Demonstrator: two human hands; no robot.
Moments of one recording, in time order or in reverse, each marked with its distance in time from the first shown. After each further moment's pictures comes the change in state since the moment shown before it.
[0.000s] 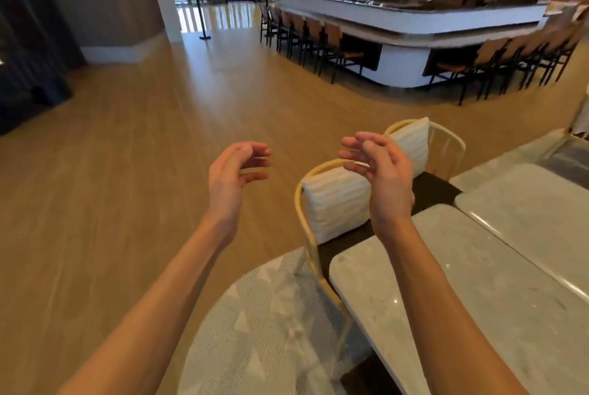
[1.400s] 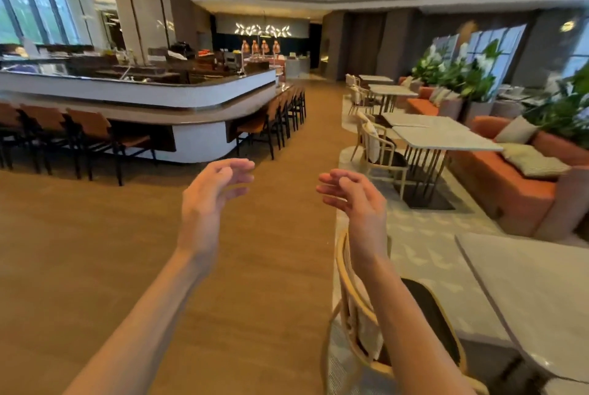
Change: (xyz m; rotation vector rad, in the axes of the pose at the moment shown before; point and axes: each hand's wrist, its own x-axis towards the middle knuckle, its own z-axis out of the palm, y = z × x) left_hand 0.971 -0.269 0.234 -0.303 -0.805 0.026; right_hand 0.842 0.237 0.187 -0.225 0.737 -0.289
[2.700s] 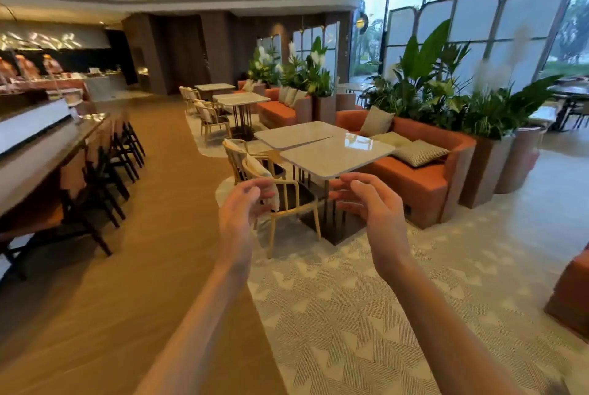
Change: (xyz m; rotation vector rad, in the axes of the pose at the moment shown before) left_hand 0.844 -0.620 0.409 -0.298 -0.574 -0.194; right_hand 0.905 0.352 -0.101 -0.283 0.538 -0.125
